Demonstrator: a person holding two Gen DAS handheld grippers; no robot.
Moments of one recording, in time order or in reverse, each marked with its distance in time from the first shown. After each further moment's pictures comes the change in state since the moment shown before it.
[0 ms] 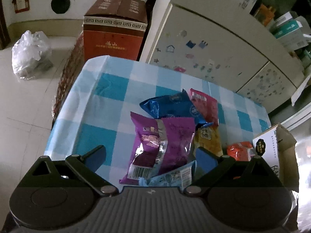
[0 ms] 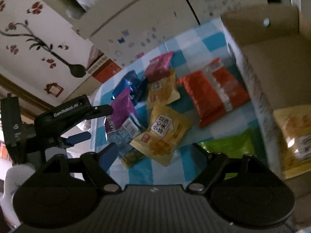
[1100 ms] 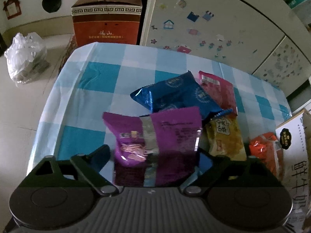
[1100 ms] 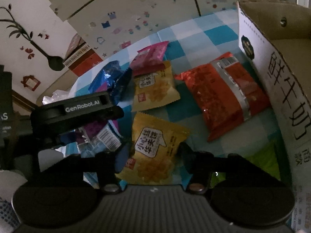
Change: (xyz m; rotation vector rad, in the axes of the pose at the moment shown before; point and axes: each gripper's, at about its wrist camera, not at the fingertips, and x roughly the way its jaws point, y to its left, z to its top) left arm 0.055 -0.013 -0.002 0.065 0.051 0.070; right arm 0.065 0.014 0.005 -0.059 -0.016 -0.147
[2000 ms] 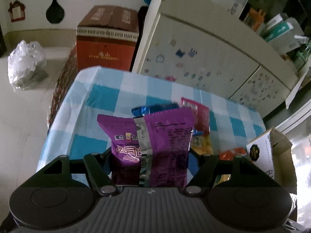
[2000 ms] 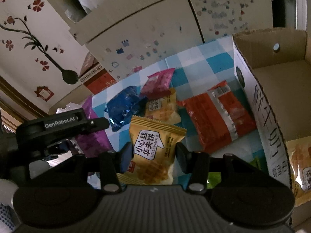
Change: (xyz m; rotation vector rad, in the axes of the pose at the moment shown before) left arm -0.063 0.006 0.000 -0.045 -0.132 -0.091; right arm -0.046 -0.003 0.008 -0.032 -0.105 0.066
